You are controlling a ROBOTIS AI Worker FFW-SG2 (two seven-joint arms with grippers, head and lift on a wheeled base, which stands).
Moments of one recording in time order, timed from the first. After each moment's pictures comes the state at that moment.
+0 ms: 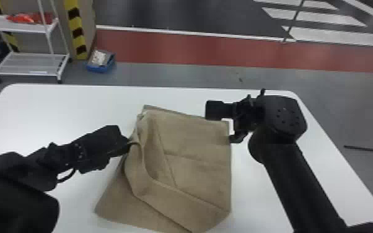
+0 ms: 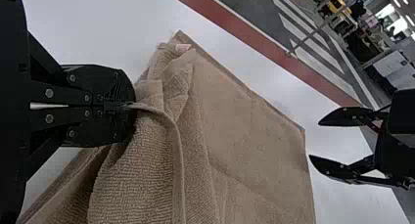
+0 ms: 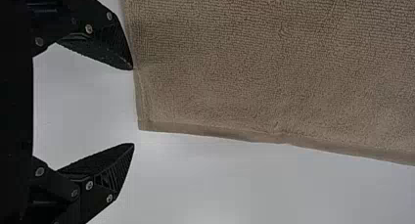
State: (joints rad) left arm -0.06 0.20 -0.25 -1.70 -0.70 0.24 -0.81; right arm -0.44 -0.14 0.13 -1.26 1.41 0.20 1.13
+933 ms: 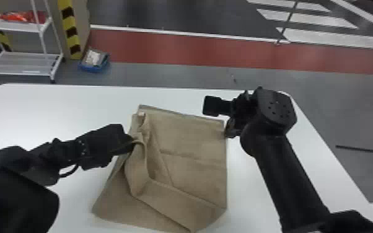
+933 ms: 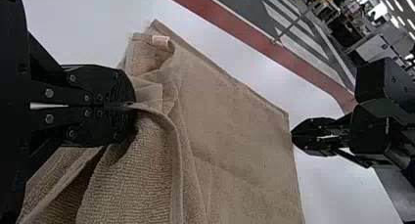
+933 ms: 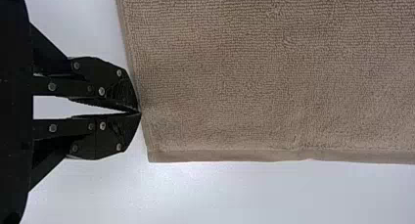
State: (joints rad) left arm -0.11 0.21 -0.29 -1.64 -0.67 0.19 -0.81; right arm -0.49 -0.09 0.06 -1.15 1.42 0.28 1.23
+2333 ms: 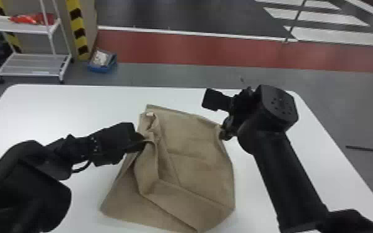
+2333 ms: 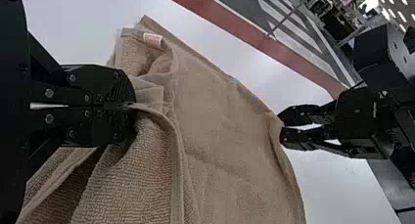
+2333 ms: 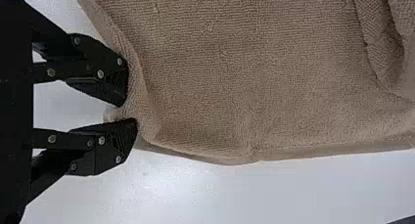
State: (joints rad) left arm -0.15 0.22 -0.32 -1.59 -0.64 0.16 -0.81; right arm -0.52 -0.03 0.06 -1.15 1.35 0.36 1.27
